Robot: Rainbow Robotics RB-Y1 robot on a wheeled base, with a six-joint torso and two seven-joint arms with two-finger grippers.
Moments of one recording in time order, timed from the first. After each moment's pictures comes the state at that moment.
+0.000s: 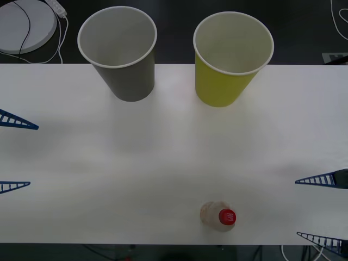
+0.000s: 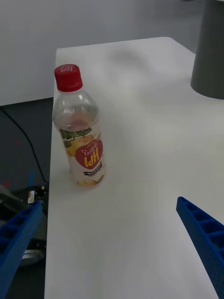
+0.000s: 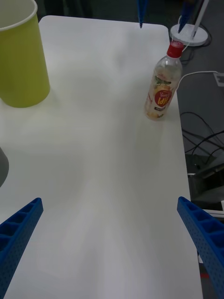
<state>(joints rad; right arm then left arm) 0.36 -0.91 -0.15 -1.57 0.98 -1.39 0.52 0.26 1.28 0.35 -1.83 -0.92 -1.34 -0.05</state>
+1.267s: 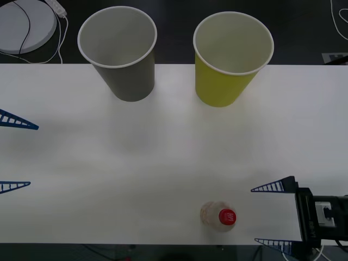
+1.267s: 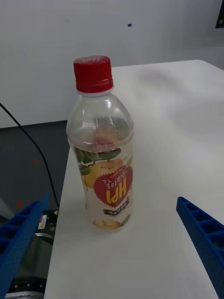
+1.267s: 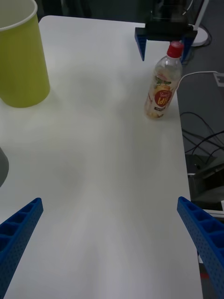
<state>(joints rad) 0.15 -0.81 0.16 -1.42 0.99 -1.36 0.66 0.26 1.28 0.35 -1.83 -0.92 -1.34 -0.05</state>
